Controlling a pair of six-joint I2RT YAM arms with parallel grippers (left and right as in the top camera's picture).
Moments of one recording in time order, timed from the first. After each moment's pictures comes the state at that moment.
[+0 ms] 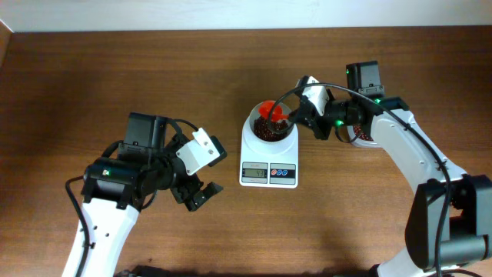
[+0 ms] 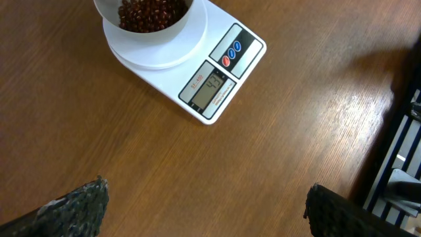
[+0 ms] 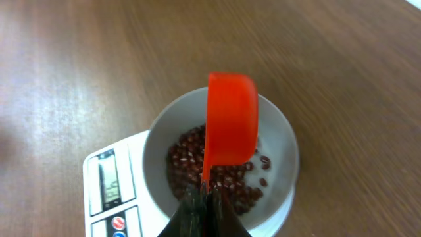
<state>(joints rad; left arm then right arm) -0.19 1.15 1.12 -1.10 0.46 0.72 0.14 1.77 1.24 -0.49 -0.82 -0.74</state>
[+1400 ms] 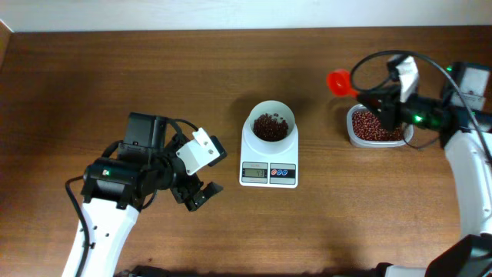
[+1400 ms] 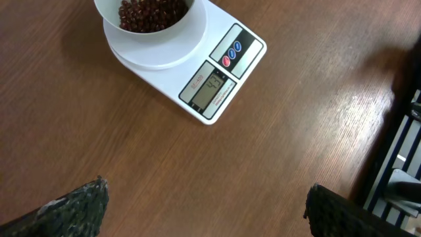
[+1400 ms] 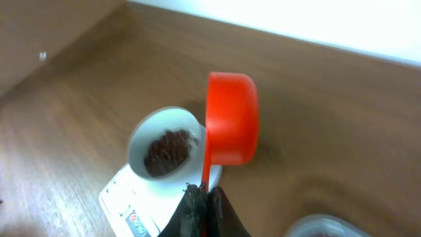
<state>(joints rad) -0.19 1.15 1.12 -1.10 0.46 0.72 -0.26 1.52 1.24 -0.64 -0.95 -0.47</state>
